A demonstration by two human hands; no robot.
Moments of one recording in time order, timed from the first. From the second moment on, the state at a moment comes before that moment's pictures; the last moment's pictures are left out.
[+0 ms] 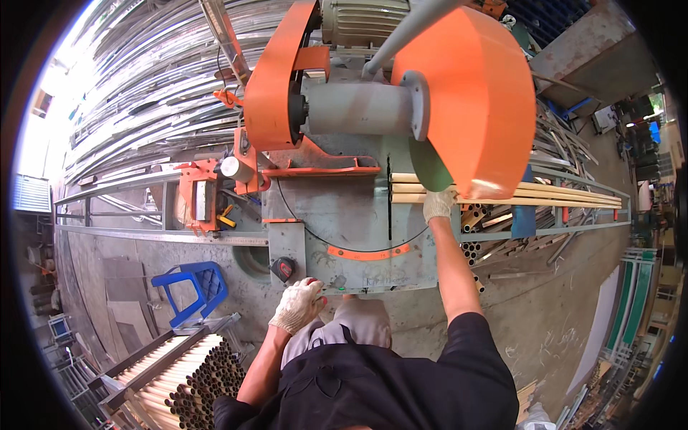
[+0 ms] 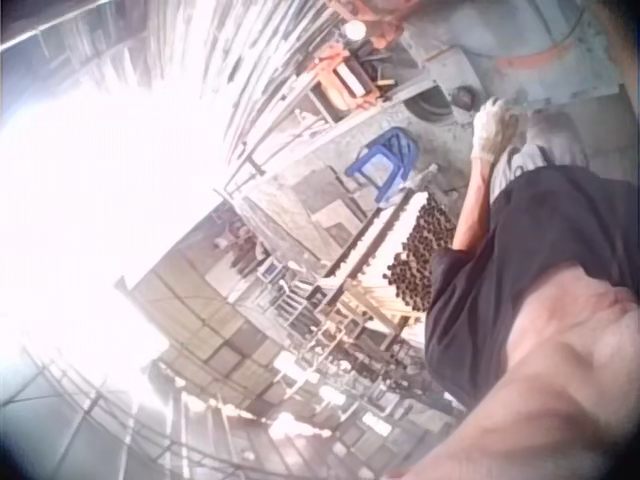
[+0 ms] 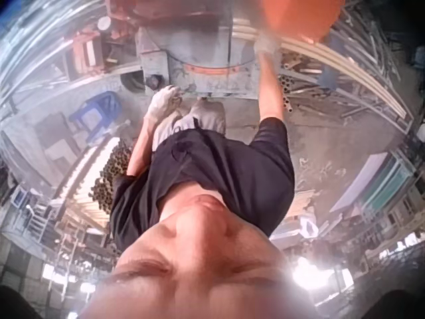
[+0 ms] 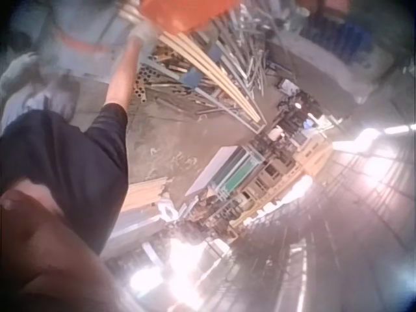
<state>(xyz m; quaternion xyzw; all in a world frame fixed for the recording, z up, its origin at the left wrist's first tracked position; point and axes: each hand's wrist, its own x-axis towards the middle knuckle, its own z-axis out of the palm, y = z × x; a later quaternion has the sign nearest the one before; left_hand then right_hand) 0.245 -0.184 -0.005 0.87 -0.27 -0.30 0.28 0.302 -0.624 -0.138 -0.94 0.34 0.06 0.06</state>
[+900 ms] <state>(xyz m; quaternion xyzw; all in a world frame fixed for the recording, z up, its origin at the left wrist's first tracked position) 0.286 0.000 -0.024 0.86 -0.17 -0.31 0.37 0.351 -0.580 -0.129 -0.93 0.29 0.18 -0.12</state>
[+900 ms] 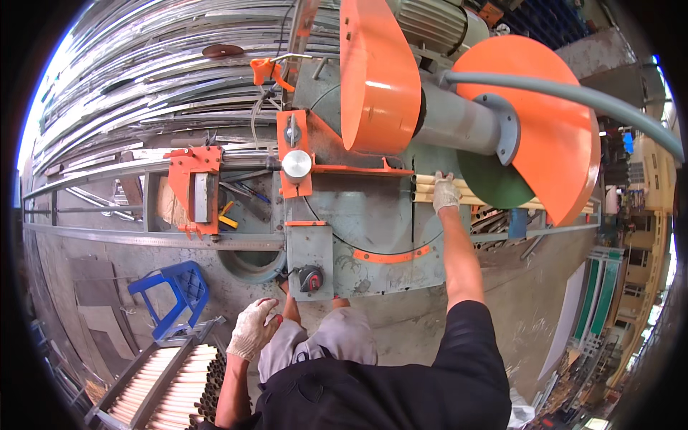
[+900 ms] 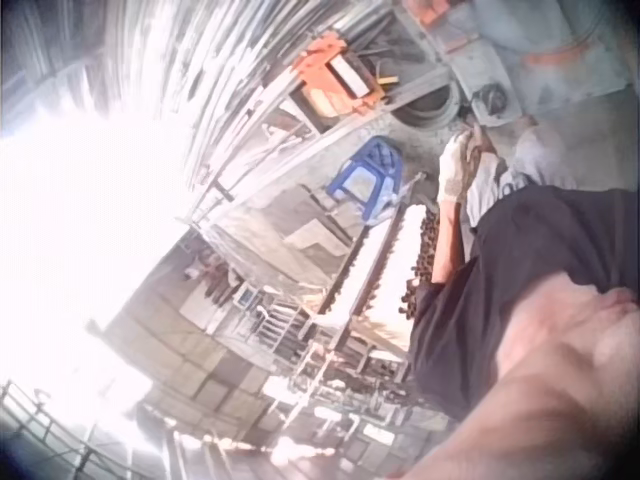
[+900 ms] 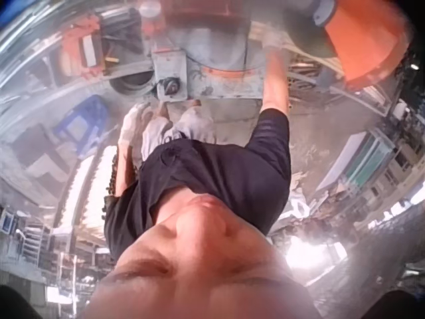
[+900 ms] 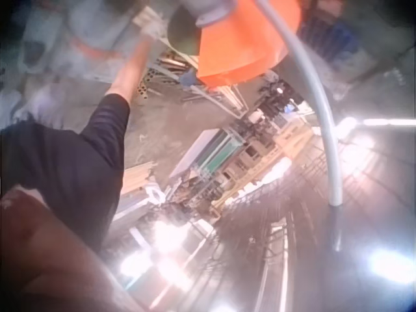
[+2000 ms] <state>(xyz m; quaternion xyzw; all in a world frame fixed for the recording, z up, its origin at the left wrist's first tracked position) 0.419 -0.047 -0.106 0.95 -0.16 -0.01 0.28 0.467 -0.168 -0.132 -0.99 0.05 0.14 0.04</state>
